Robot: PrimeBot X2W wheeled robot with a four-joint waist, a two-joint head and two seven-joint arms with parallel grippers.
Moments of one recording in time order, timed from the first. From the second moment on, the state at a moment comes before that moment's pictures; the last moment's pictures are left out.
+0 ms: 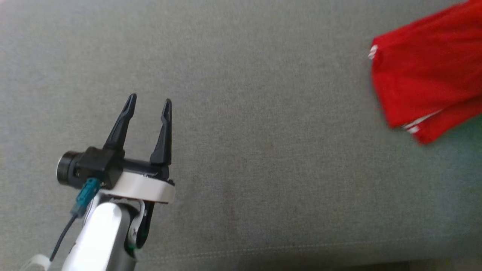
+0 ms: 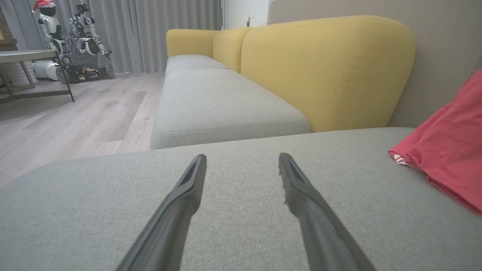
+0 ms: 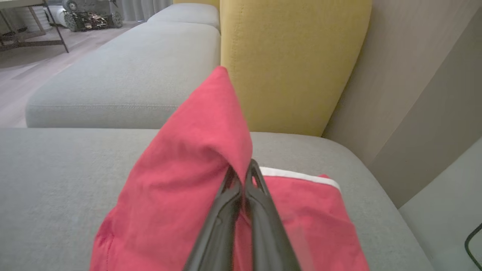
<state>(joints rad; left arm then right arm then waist) -0.21 0.18 -0.33 0.04 -0.21 0.10 -0.25 -0.58 -0.62 0.14 0.50 0.53 0.13 0.10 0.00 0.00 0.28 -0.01</state>
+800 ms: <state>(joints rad) -0.31 0.19 -0.34 0.04 -0.20 0.08 -0.25 -0.69 -0.67 0.02 0.65 0.51 0.13 0.10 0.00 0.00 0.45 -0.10</state>
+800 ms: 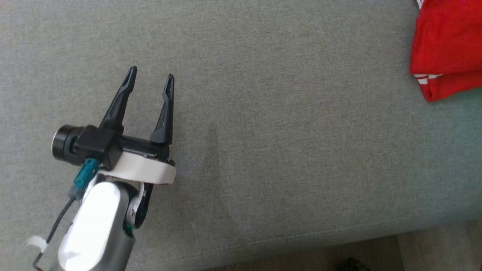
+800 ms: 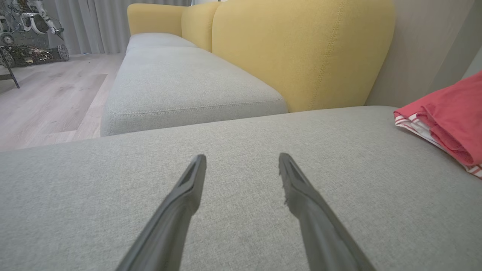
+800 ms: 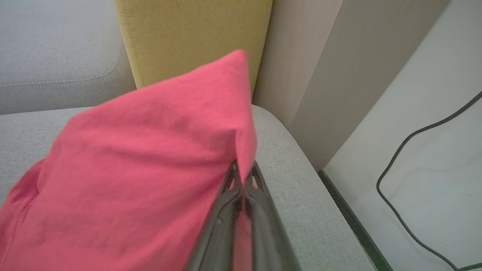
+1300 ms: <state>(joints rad) -0.31 0.19 -0.35 0.06 -0.20 0.08 -0.25 -0.71 -0.60 0.02 0.63 0.44 0.13 0.06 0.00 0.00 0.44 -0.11</state>
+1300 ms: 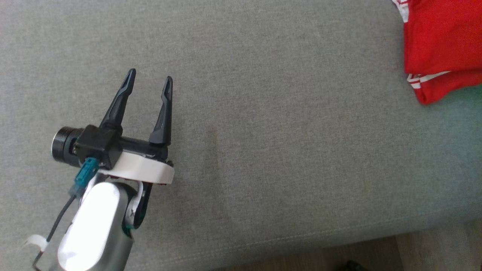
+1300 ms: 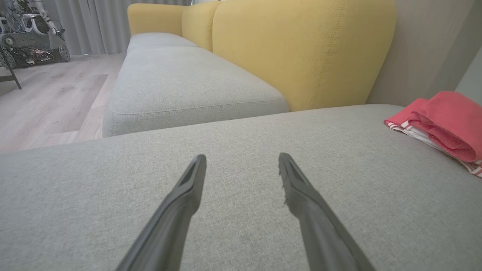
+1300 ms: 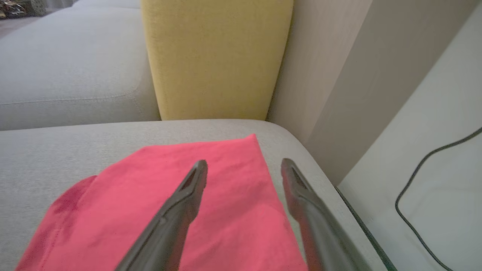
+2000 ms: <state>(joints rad) -0.16 0.20 -0.28 0.09 -0.28 0.15 -0.25 -0.26 -0.20 -0.04 0.17 0.26 0.13 -0.06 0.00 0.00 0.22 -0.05</state>
